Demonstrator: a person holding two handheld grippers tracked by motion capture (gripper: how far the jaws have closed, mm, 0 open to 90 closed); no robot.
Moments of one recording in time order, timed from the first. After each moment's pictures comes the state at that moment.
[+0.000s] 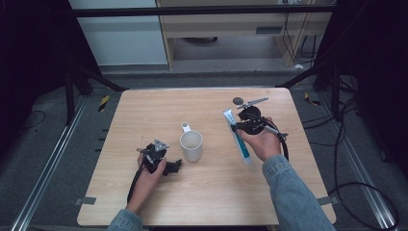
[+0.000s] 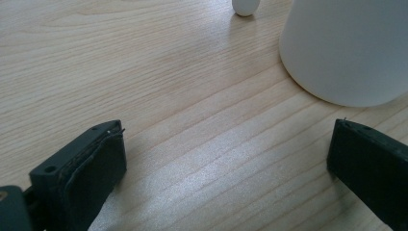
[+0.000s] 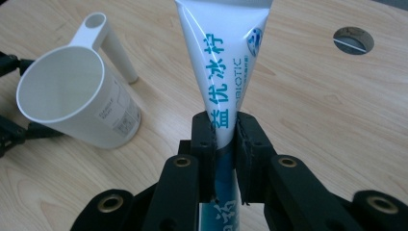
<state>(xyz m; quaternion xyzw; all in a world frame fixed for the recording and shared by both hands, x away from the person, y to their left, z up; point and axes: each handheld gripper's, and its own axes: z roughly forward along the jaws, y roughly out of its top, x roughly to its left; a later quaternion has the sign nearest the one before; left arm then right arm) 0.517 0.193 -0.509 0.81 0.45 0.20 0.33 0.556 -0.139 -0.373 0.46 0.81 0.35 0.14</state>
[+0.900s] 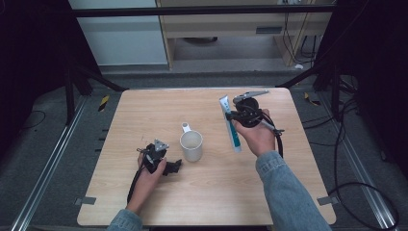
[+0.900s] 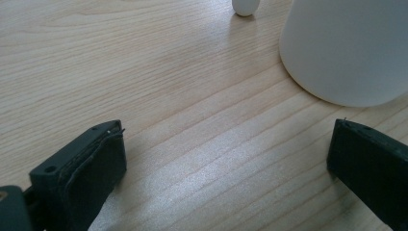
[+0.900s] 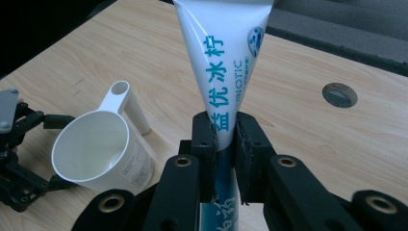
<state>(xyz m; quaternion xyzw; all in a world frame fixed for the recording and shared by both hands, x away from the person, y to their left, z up) 0.517 0.193 -0.509 0.80 0.45 0.20 0.33 0.556 -0.126 -0.343 0.45 0.78 0.40 0.18</state>
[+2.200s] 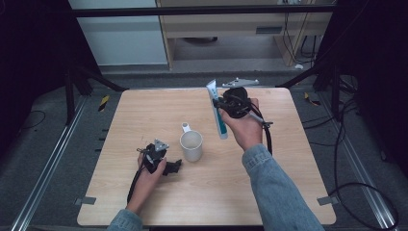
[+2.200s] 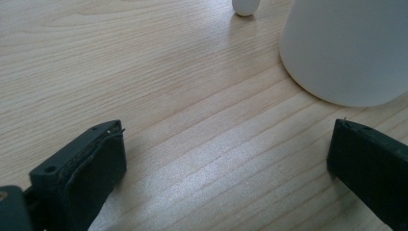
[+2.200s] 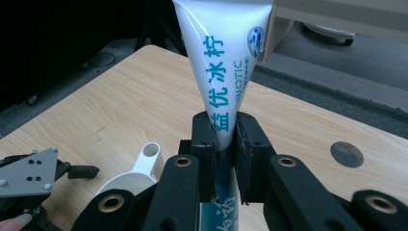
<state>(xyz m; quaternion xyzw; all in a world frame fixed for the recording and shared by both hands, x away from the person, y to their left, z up) 0.517 0.193 -0.509 0.81 0.45 0.20 0.33 0.556 -0.089 -0.306 0.42 0.76 0.45 0.22</state>
